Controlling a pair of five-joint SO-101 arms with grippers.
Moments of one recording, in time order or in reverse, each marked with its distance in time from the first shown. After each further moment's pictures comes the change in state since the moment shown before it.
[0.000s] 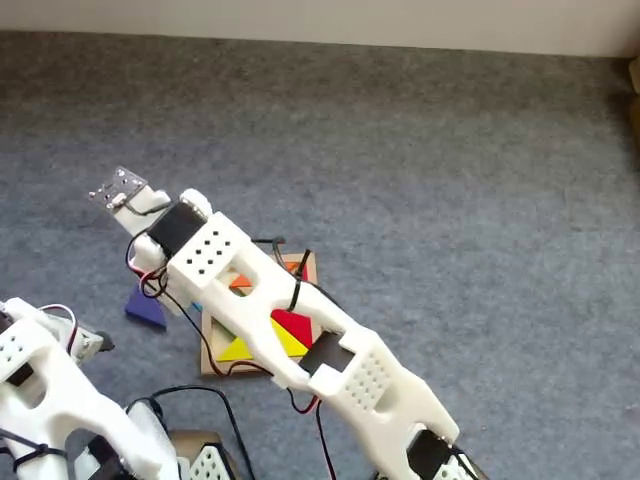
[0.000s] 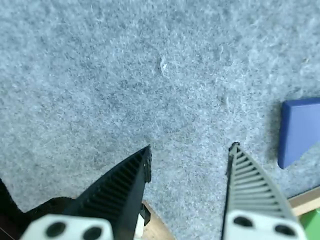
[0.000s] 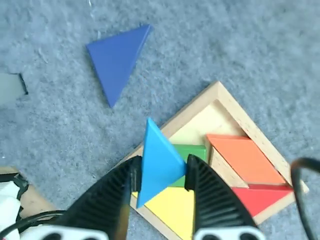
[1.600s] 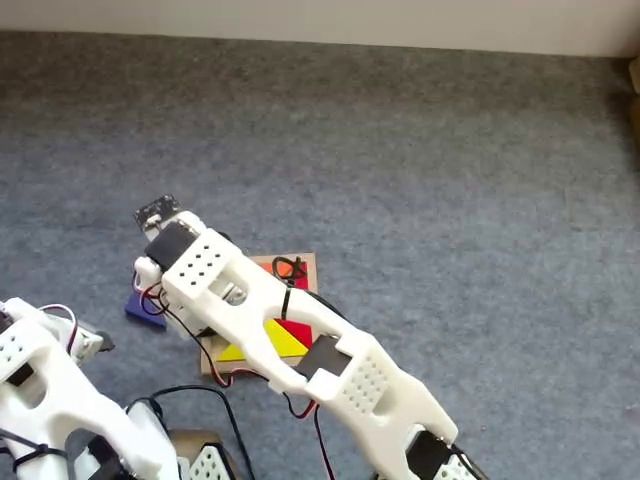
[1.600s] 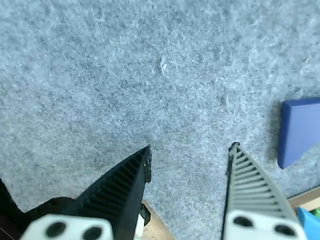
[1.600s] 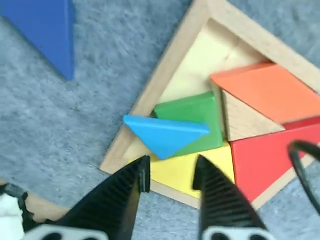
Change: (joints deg) left arm 0.0 0.0 0.0 0.0 0.0; right arm -1.4 -0.3 13.6 0.5 -16.0
